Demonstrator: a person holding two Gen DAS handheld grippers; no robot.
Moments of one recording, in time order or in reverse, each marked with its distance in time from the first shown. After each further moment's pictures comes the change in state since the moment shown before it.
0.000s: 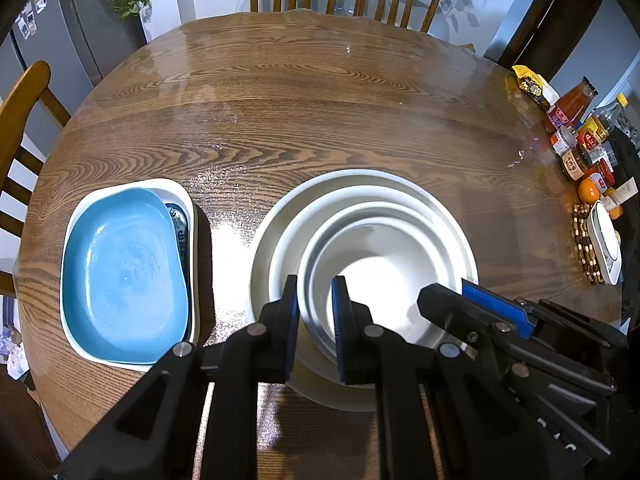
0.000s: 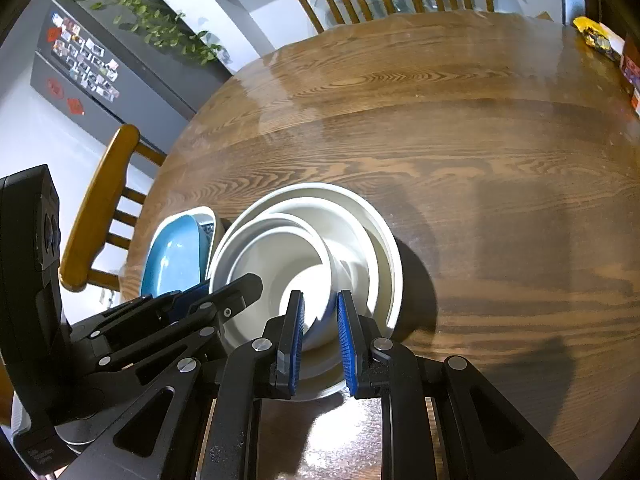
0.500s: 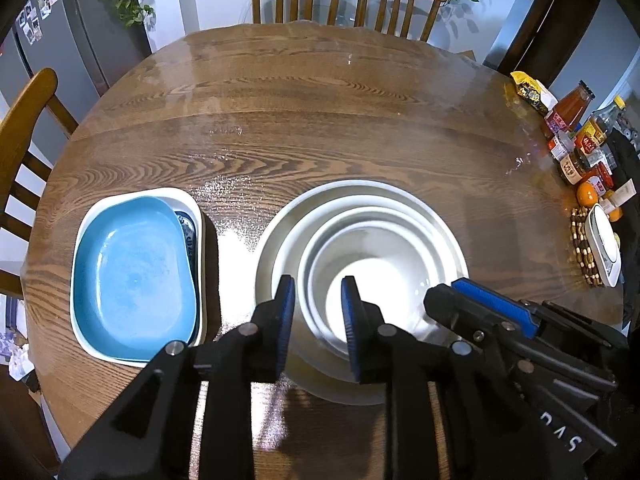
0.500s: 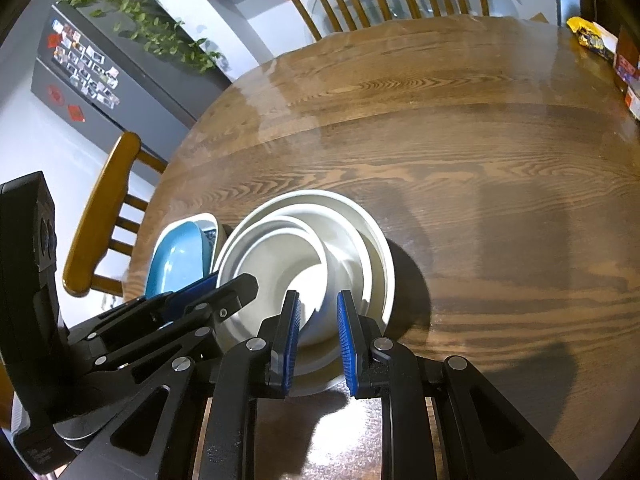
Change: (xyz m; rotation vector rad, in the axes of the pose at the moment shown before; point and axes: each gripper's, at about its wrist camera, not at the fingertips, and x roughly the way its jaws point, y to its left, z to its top) left arm -0.014 0.000 0.000 0.007 -0.039 0.014; right arm -0.010 -0.004 -0.001 0.007 -0.028 0.003
